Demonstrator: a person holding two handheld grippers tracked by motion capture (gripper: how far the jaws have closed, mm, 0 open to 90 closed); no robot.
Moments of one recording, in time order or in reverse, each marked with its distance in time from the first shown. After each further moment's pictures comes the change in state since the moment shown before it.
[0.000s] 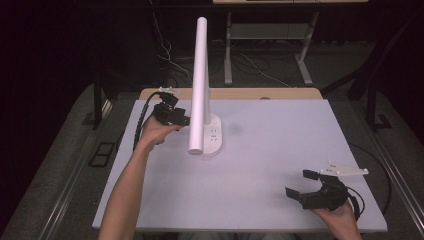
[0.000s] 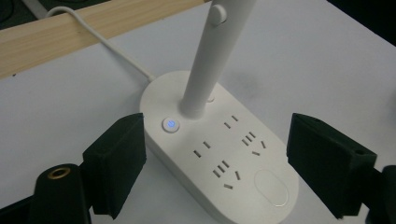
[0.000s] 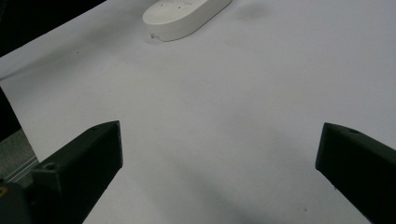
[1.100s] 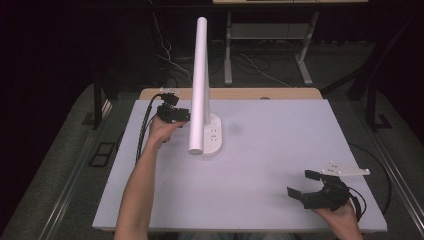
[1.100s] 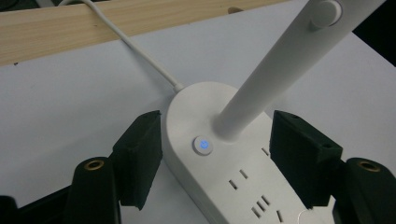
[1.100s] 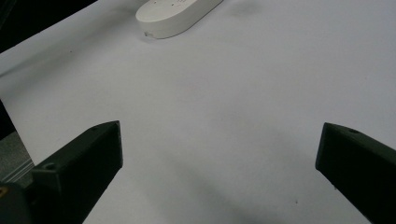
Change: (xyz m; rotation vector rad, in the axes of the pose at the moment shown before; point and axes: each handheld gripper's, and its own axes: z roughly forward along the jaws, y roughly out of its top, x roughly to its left) left arm 0.031 -0.008 0.034 -0.072 -0.006 -0.120; right arm -0.004 -0.003 -0.001 0.002 -0.015 0.004
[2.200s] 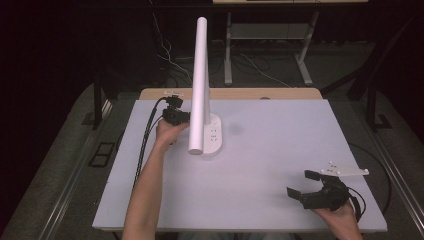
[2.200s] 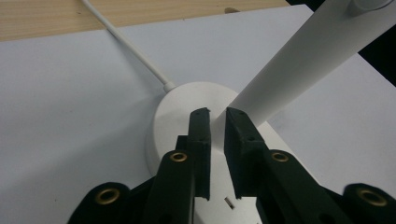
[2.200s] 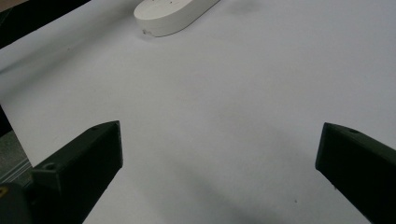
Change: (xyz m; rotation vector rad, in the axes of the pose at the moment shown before) left arm 0.002 -0.008 0.022 -0.017 -0.037 -0.060; right arm 0.000 -0.001 0.001 0.010 -0.005 0.002
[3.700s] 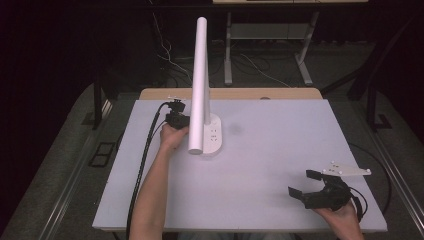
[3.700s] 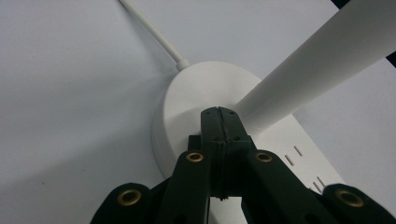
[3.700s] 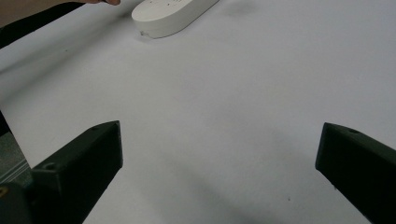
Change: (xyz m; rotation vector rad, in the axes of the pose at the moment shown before) left arm 0.004 -0.013 0.016 0.032 0.045 -0.060; right arm -0.002 0.000 -0.003 -0.007 -0.007 -0.003
